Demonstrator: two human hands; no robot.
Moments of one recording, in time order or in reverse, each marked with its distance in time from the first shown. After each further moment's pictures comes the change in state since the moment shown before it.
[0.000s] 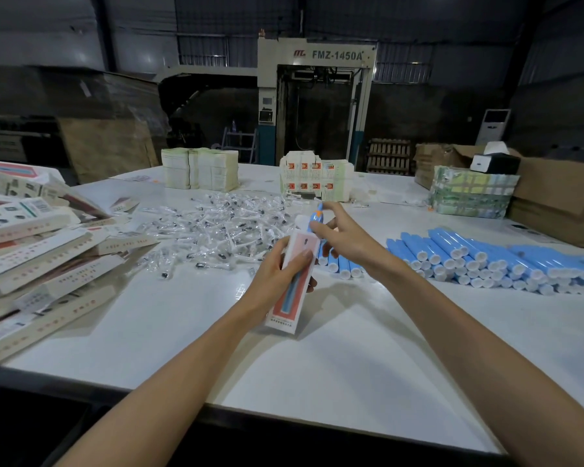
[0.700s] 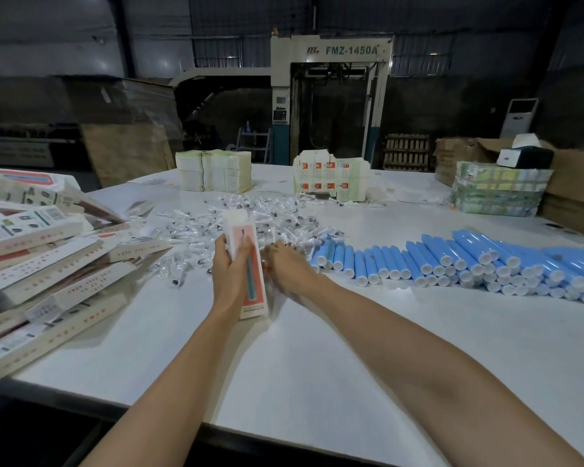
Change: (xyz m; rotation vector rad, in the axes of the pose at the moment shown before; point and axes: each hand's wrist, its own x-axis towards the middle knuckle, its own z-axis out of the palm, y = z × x) left_hand 0.019 -0.014 -0.071 0.088 0.623 0.092; right_hand 0.070 0.042 0.142 -0.674 -0.084 -0.317
